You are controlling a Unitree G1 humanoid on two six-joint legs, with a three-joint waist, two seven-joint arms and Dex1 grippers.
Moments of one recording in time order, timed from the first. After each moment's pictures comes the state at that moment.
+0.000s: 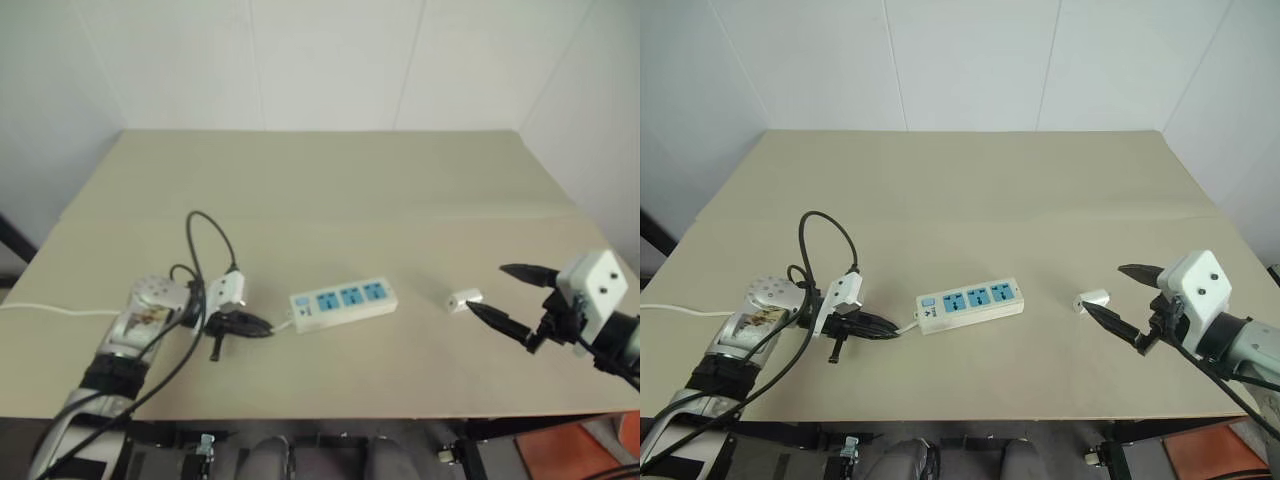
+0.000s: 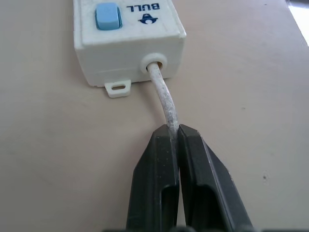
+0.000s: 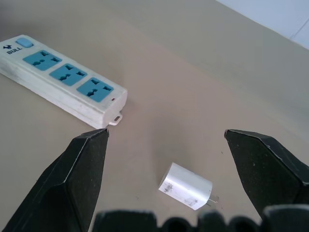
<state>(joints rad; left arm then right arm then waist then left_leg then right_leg) -0.47 0.66 -0.14 0.29 -0.12 0.15 -1.47 0.11 -0.84 -0.50 -0.52 0.50 0.51 0.86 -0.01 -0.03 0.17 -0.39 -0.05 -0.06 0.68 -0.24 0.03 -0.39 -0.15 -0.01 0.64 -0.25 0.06</state>
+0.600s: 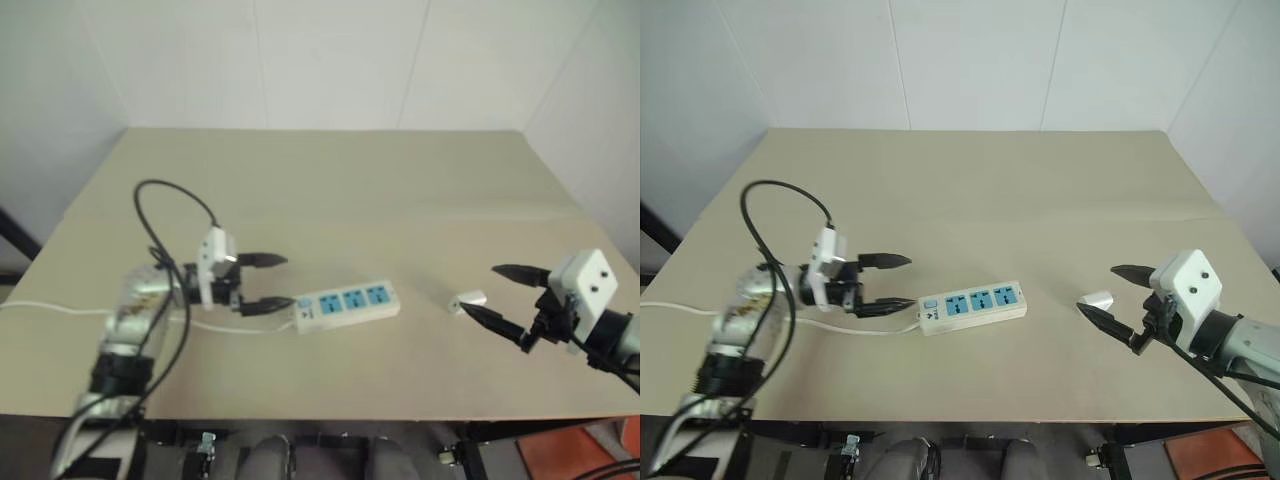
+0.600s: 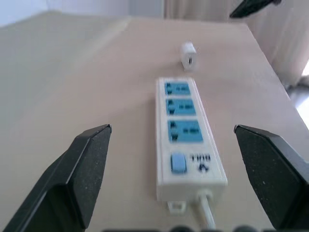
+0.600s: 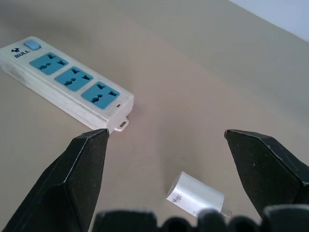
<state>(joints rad) -0.45 0.50 0.00 0.14 -0.37 0.18 -1.30 0.10 -0.84 -0.48 -0.51 0.50 0.51 0.86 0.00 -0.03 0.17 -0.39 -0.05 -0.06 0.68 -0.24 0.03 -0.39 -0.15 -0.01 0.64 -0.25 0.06</state>
